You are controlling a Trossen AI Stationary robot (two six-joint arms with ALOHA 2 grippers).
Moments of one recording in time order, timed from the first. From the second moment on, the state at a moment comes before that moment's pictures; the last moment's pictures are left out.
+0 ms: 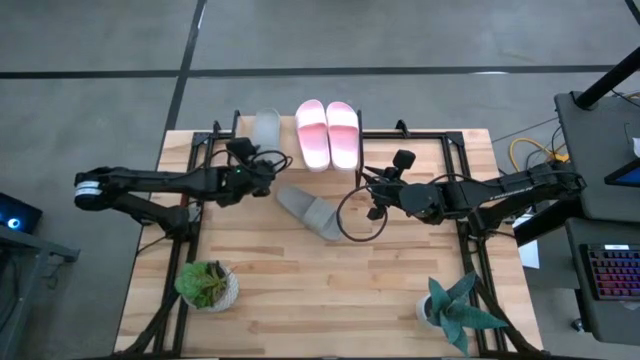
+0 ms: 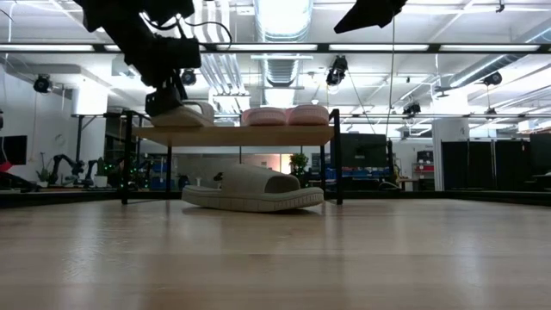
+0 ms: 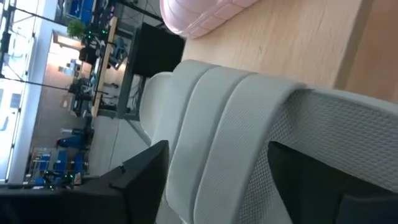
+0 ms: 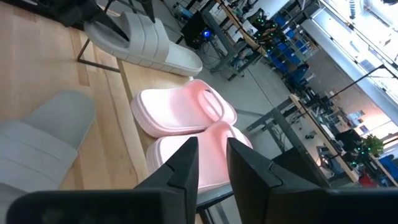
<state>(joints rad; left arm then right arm) 0.16 1.17 0.81 -0.43 -0.95 0.41 0.19 1.23 1.00 -0.18 0.89 -0.39</state>
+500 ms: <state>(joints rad) 0.16 1.17 0.81 -0.43 -0.98 0.46 0.19 1.23 1.00 -0.18 0.89 -0.40</state>
